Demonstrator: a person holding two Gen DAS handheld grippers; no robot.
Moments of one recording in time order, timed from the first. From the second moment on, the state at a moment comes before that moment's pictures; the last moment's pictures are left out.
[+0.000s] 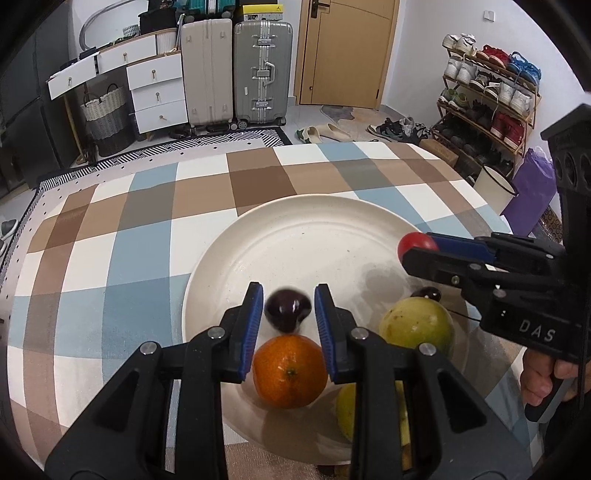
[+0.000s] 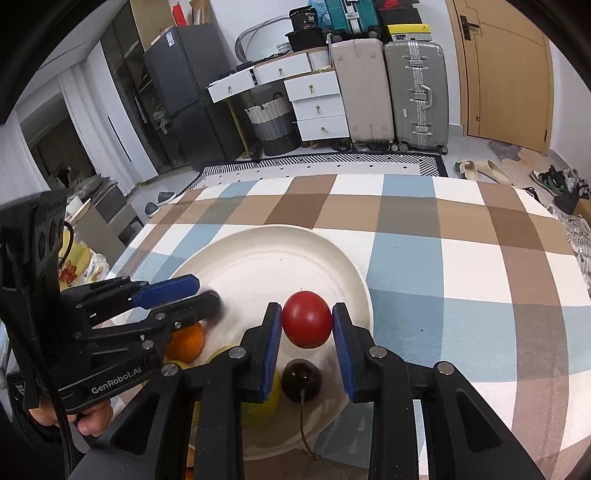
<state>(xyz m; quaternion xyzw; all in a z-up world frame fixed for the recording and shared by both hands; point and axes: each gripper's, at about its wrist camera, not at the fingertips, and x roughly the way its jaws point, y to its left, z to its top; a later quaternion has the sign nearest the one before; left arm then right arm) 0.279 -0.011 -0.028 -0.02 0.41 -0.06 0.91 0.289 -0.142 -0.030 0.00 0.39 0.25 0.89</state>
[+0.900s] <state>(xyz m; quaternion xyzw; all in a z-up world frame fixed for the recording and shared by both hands) 0.151 0.014 0.024 -0.04 0.37 -0.03 0.93 0.192 -0.172 0.017 0.00 0.35 0.21 0.91</state>
